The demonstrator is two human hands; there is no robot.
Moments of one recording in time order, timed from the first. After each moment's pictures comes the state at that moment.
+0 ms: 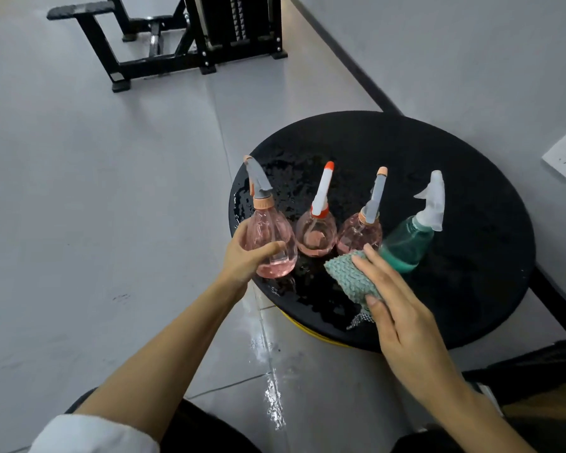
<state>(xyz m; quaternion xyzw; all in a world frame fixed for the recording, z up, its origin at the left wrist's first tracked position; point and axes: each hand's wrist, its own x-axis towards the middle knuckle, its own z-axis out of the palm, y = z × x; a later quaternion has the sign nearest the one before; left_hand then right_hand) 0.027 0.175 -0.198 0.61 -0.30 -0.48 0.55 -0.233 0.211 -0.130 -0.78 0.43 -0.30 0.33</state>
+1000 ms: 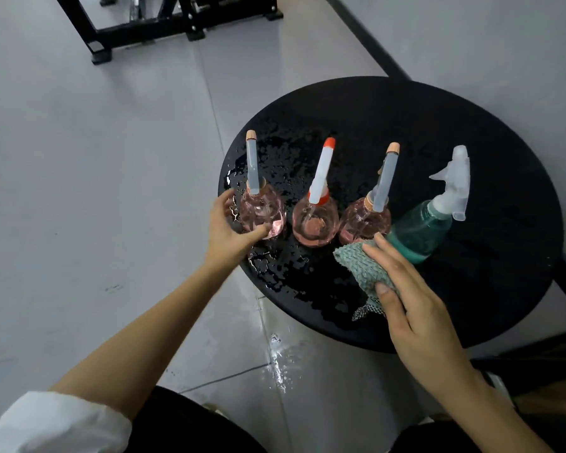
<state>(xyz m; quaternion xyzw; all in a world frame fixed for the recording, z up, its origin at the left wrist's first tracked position) 0.049 0.147 -0.223 0.71 -0.40 -0.33 0.48 -0.237 0.182 -0.162 -0.75 0.45 -0.31 0.37</state>
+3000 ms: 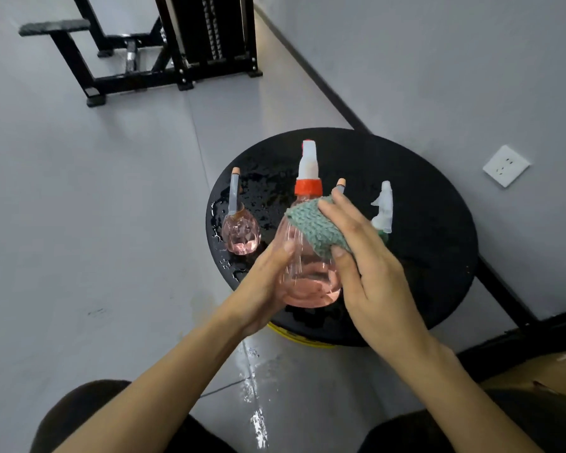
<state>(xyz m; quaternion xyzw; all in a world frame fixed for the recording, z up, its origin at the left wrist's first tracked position) -0.071 0.224 -0.081 0.40 -0.38 -0.66 0.50 -0.221 0.207 -0.047 -0.79 0.37 -0.38 0.31</state>
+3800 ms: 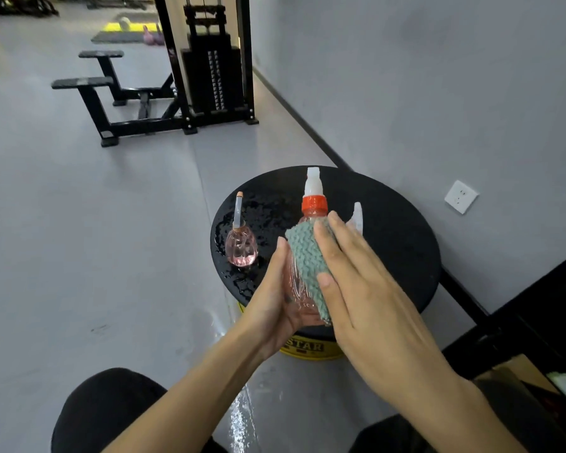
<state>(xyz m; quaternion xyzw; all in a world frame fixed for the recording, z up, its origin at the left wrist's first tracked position) -0.114 0.298 -0.030 0.36 -0.24 -0.71 0.55 -0.247 0.312 0.031 -0.86 0.45 -0.22 0.13</state>
